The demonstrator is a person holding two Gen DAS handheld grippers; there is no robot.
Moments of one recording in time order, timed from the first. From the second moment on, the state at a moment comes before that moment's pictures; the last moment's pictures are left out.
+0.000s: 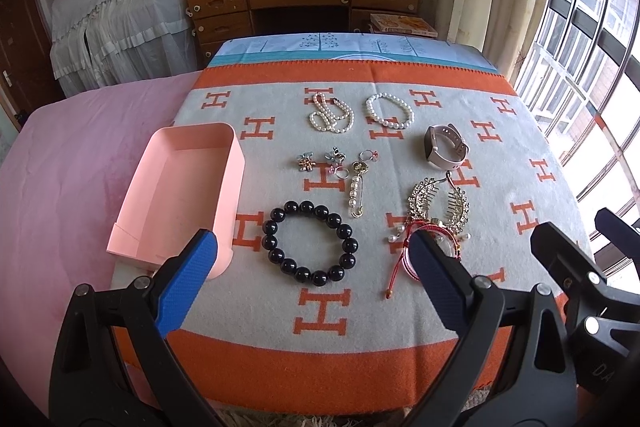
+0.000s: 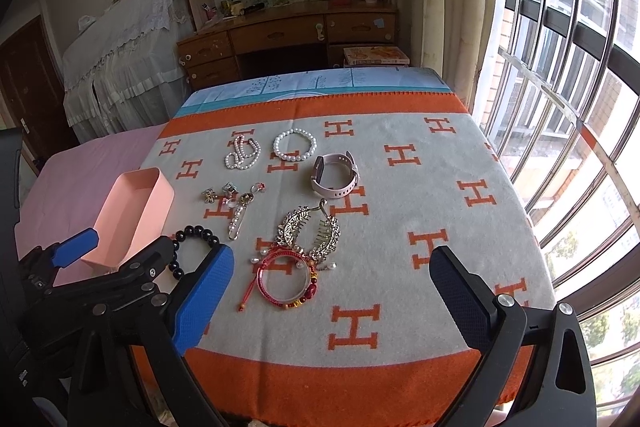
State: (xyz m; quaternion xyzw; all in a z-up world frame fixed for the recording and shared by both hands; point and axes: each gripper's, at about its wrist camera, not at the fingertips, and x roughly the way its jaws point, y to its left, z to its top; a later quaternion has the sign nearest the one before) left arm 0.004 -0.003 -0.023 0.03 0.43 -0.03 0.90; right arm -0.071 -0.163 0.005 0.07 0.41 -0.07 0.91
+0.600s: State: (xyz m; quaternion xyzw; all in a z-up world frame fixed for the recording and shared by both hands) left arm 0.093 0.009 0.029 0.05 0.45 -0.10 0.89; right arm 0.009 -0.202 0.003 0.10 0.48 -0.02 0.87
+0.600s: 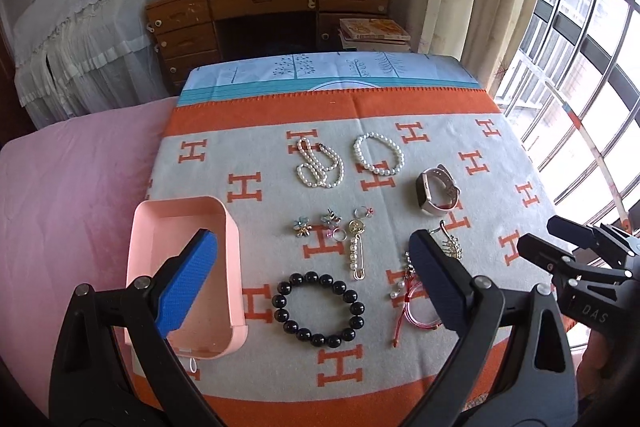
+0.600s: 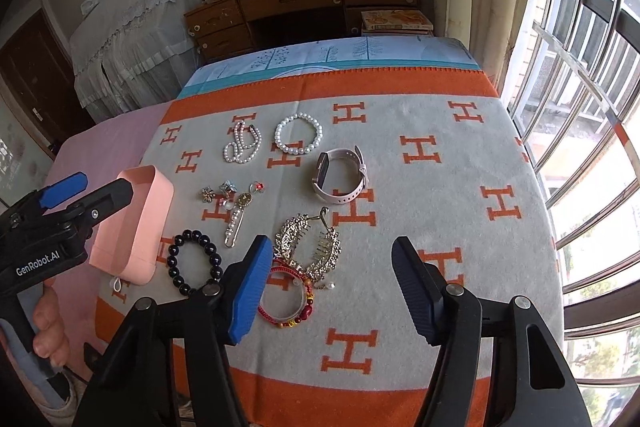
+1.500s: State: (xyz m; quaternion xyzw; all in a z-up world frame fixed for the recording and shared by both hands) left arm 0.181 -0.011 -0.048 0.06 0.55 -0.14 0.82; right arm 0.175 -0.247 -0.096 0.14 0.60 -0.02 0.79
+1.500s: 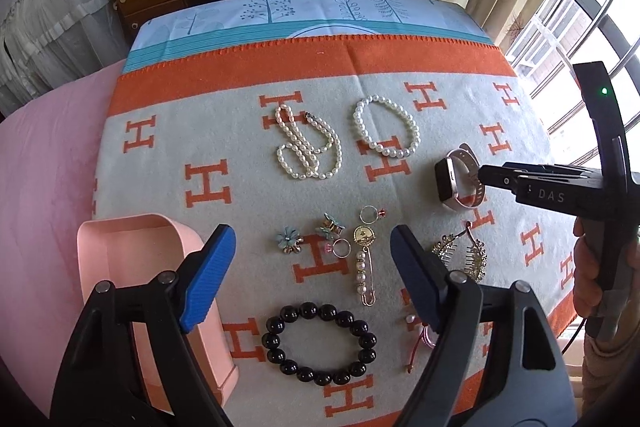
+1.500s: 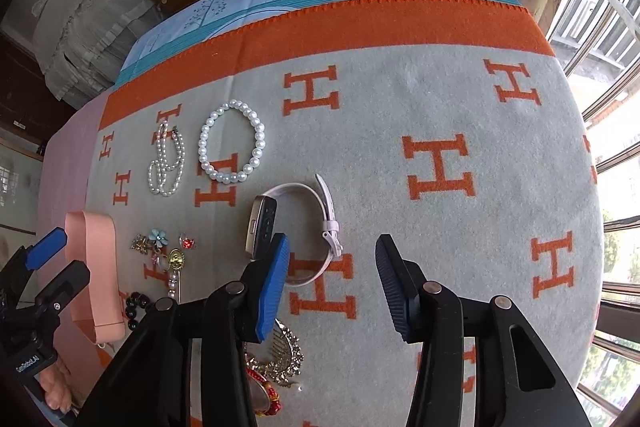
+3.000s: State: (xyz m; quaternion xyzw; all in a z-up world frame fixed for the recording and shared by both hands) left arm 0.069 -0.113 -0.102 0.30 0.51 -0.37 0.72; right arm 0.063 -0.295 -0.078 0.18 0.57 -0.01 0.80
